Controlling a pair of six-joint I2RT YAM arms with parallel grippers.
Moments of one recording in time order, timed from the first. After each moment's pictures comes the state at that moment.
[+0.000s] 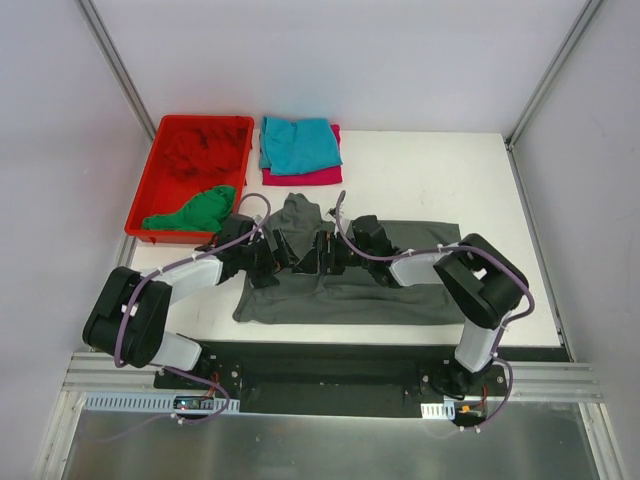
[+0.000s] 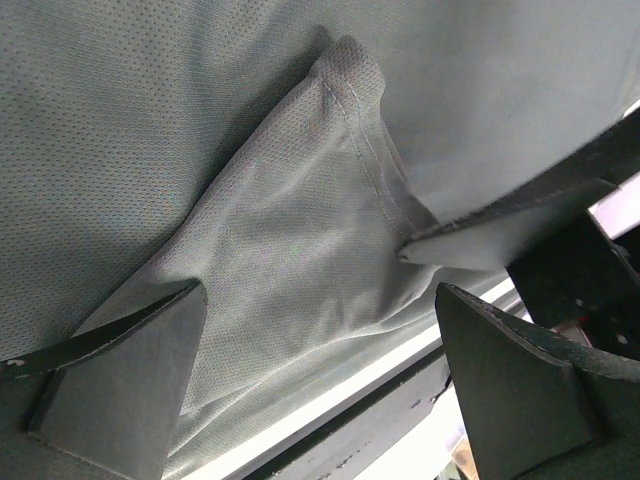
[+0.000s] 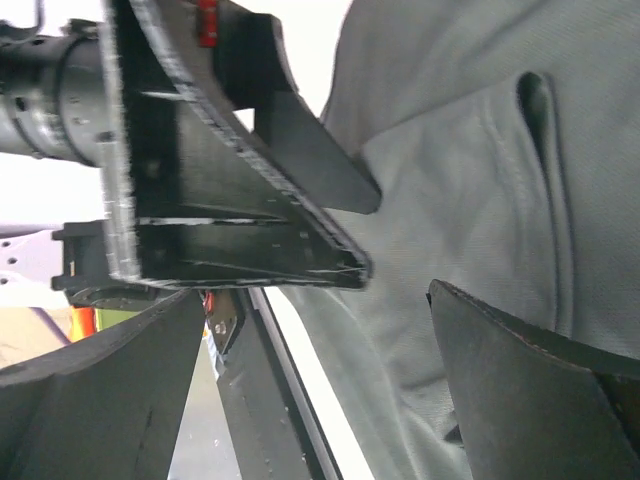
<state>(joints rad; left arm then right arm) -0.37 1.42 0.60 -0.10 0.44 -0.86 0.74 1.78 0.78 0.59 -0.61 0.83</state>
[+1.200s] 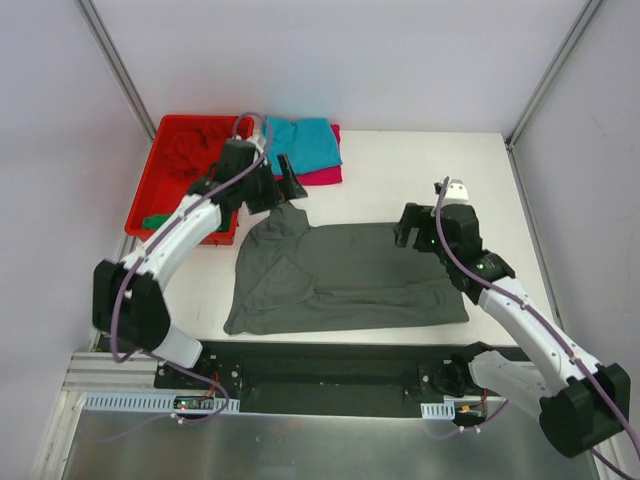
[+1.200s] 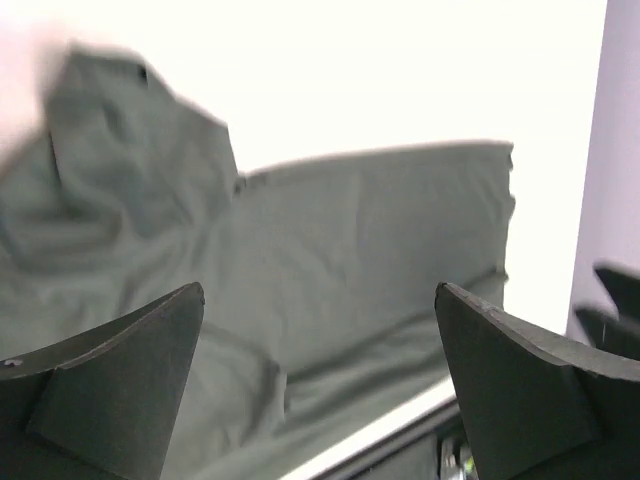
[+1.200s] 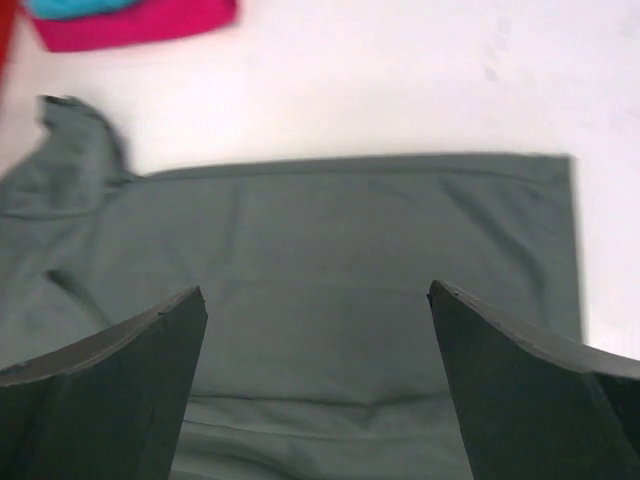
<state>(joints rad) -0.36 1.41 1.15 -0.42 0.27 -0.68 0.44 1.01 0.76 -0.22 0.09 0.37</state>
